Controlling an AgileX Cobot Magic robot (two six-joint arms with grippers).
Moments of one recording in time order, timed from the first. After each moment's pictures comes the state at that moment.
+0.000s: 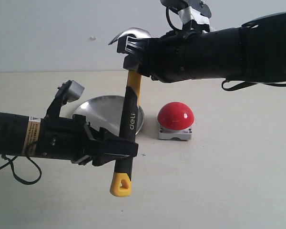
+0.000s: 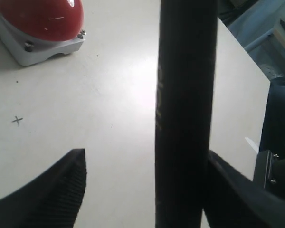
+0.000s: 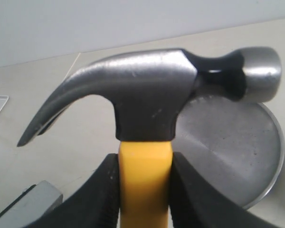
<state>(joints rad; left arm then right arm) -0.41 1.73 -0.69 1.34 -0.86 -1.41 0.45 1.58 -1.01 1.74 0.21 -1.16</state>
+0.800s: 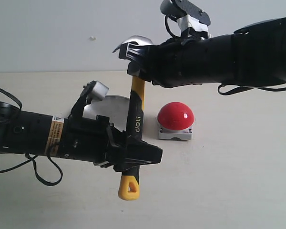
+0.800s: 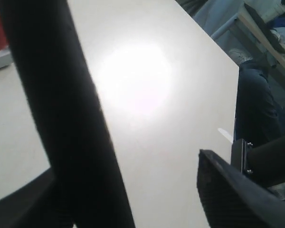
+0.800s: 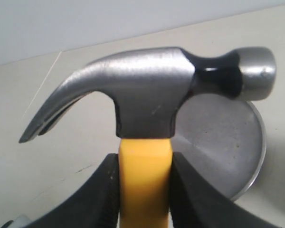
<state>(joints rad) -0.52 1.78 -0.75 1.31 -0.90 -1.37 0.45 1.62 -1.02 1.74 0.16 -1.14</state>
